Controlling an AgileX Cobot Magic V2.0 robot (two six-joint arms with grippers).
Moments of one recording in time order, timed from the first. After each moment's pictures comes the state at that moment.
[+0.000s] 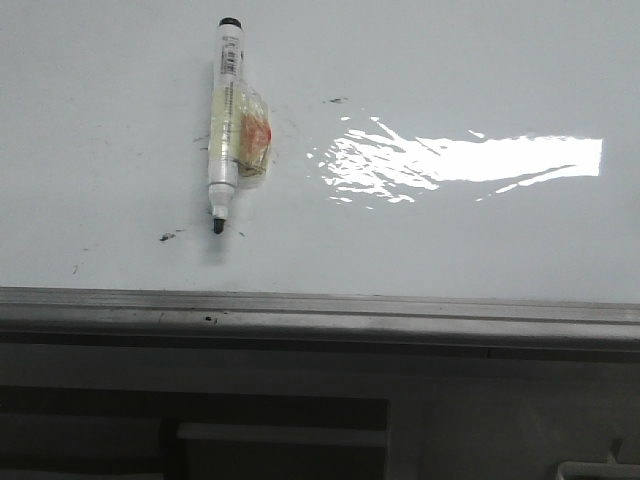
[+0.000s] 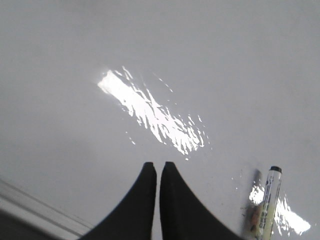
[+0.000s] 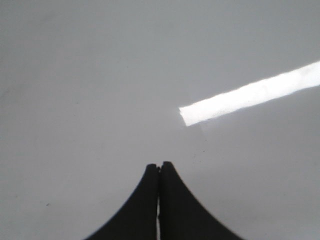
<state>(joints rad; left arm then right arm) -0.14 0.00 -0.02 -1.05 0.12 0.31 -0.02 -0.01 -0.06 0.18 0.02 0.15</state>
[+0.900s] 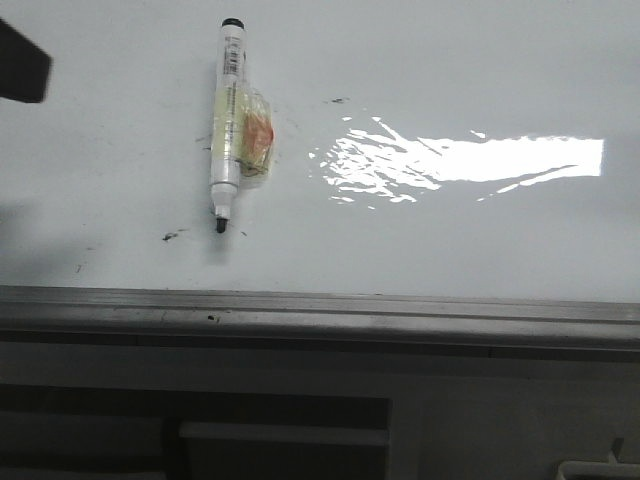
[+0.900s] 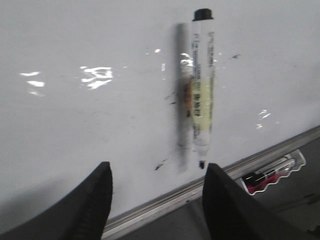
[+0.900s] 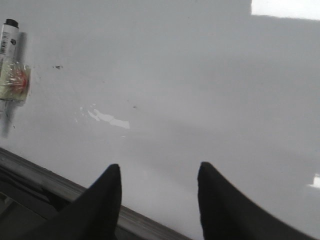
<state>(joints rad) -0.39 0.90 -0.60 -0.88 0.49 0.61 0.27 0.39 -0.43 0.18 0.45 -0.13</state>
